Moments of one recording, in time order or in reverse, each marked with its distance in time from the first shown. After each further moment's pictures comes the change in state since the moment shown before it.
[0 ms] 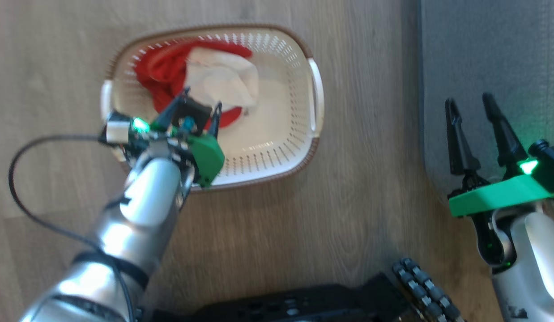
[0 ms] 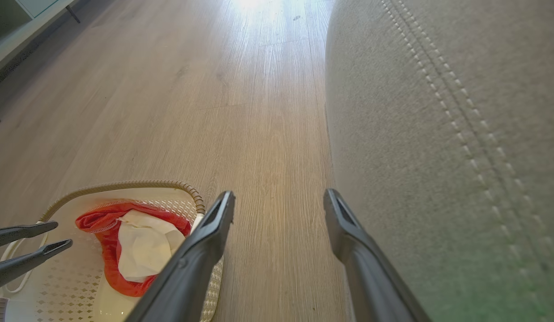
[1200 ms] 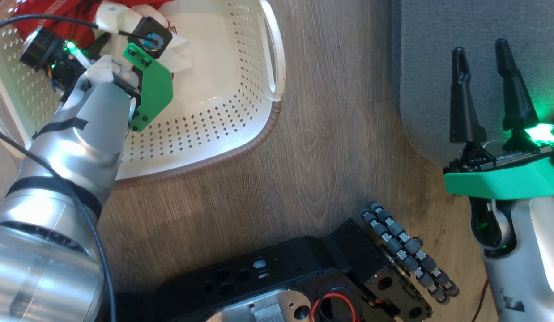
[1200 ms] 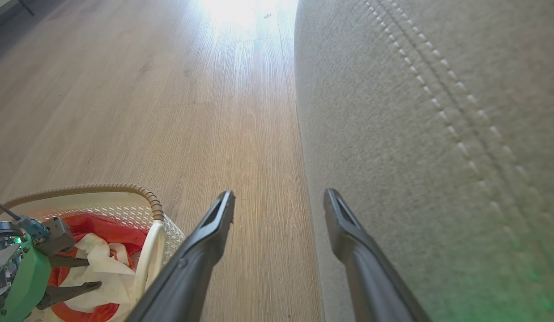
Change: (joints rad) left arm -0.375 0.072 -0.144 0.315 0.133 -0.021 0.307; right arm -0.051 0.055 0.028 -0.208 0.001 -0.010 -0.030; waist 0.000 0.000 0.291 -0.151
